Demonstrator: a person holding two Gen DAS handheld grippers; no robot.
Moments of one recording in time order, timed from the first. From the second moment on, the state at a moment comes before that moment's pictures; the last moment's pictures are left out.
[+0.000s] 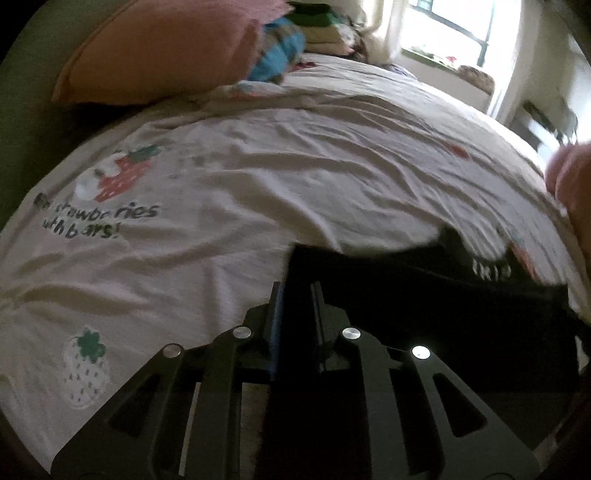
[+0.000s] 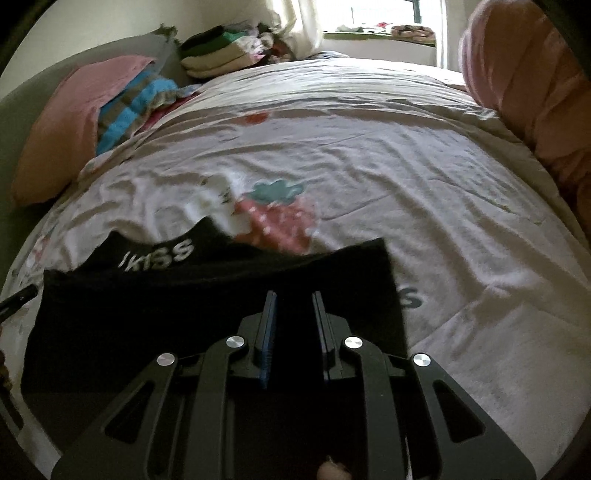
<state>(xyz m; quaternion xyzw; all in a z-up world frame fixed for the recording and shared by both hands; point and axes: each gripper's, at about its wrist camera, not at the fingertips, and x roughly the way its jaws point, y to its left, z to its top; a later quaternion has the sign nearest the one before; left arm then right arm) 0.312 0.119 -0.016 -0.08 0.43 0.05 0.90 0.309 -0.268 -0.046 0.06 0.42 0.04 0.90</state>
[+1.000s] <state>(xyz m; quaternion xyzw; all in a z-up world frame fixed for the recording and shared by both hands) 0.327 0.120 0.003 -0.05 0.37 0.01 0.93 0.301 -0.317 -0.022 0.10 0.36 0.00 0.93</state>
